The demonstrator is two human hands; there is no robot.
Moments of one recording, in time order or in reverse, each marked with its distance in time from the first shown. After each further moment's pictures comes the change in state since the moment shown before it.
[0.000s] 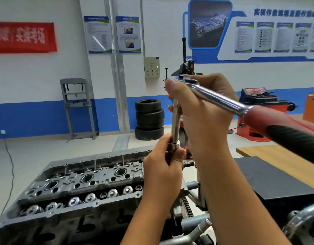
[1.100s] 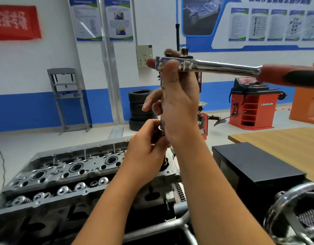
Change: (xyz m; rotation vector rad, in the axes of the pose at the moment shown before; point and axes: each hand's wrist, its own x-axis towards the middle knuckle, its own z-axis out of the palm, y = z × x) left_hand 0.016 0.002 -0.031 0.059 -0.268 -0.058; right_hand -0.009 0.026 0.009 0.264 -0.229 0.144
